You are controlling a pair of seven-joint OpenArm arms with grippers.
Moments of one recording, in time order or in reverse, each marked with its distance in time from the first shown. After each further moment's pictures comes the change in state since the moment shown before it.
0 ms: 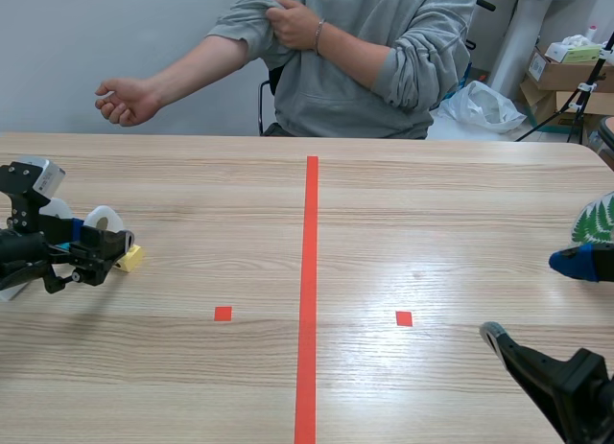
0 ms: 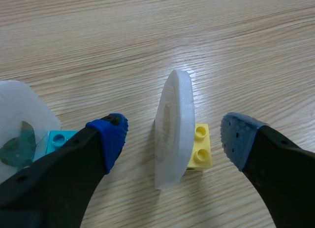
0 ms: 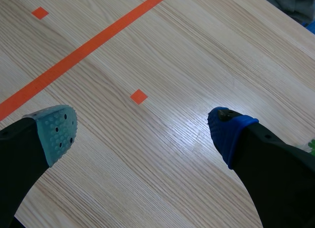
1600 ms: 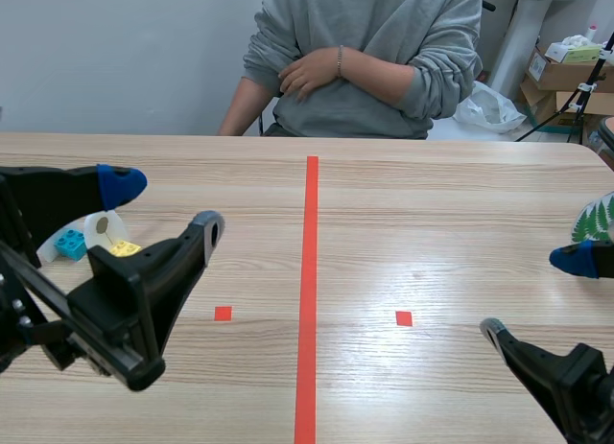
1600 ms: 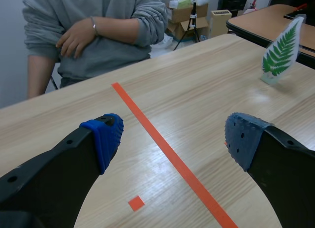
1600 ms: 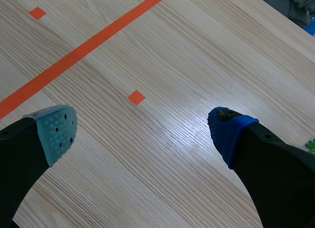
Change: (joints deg) left arm 53.2 -21.4 -1.1 88.9 4.0 43.0 -2.9; right arm 0.8 0.0 0.0 0.0 0.0 0.0 -0.6
